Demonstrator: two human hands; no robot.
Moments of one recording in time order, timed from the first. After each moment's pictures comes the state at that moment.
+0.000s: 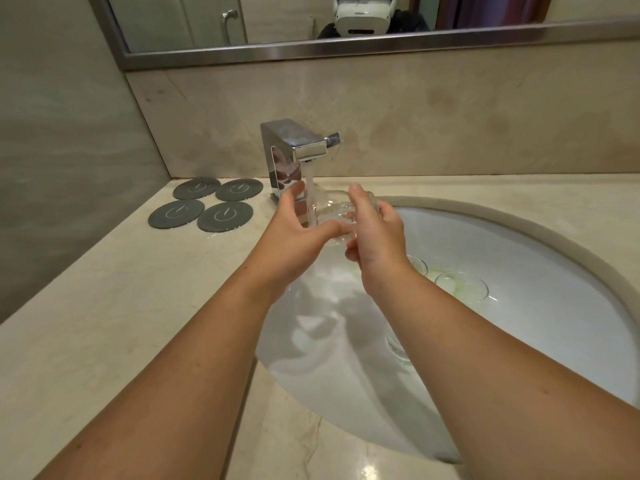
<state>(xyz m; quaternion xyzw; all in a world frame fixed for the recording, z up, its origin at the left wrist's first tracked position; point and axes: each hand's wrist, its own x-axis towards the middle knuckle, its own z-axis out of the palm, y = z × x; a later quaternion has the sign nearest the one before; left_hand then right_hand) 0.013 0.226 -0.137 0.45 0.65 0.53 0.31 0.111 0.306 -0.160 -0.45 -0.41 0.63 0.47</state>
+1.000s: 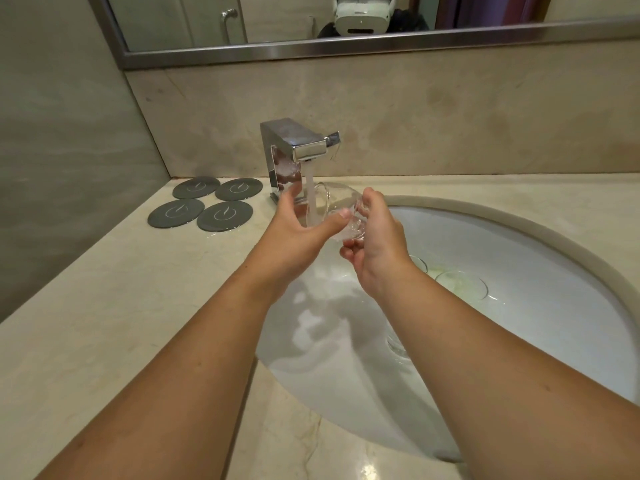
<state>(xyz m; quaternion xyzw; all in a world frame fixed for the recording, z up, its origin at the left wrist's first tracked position) 0.012 0.225 -0.140 0.45 0.62 0.55 0.32 0.113 0.309 -0.162 -0.42 -0.34 0.70 0.47</state>
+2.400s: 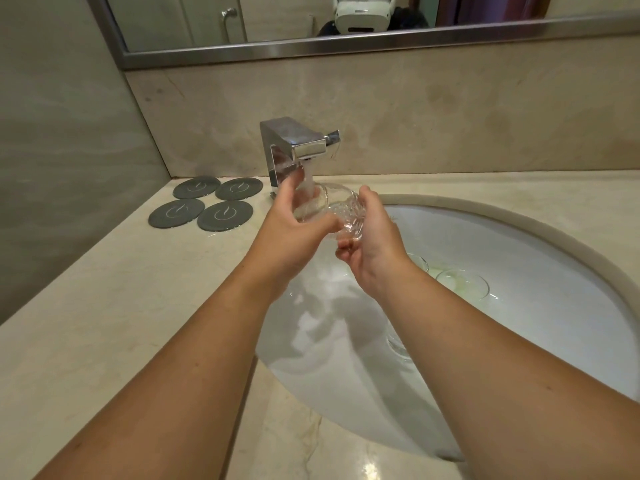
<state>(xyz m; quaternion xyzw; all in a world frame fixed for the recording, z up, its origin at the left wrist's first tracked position) 0.015 0.224 -0.135 0.45 0.60 0.59 0.30 0.111 0.305 -0.158 -0.40 -0.33 0.73 0.44</state>
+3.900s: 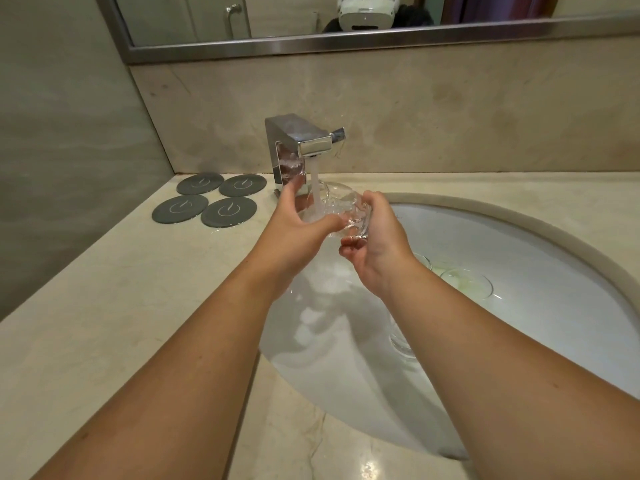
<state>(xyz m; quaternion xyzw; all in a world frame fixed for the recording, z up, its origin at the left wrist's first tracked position) 0.009 0.229 -0.142 0.44 0.62 0.57 0.31 0.111 0.306 -0.158 -0.40 -0.32 0.74 0.44</state>
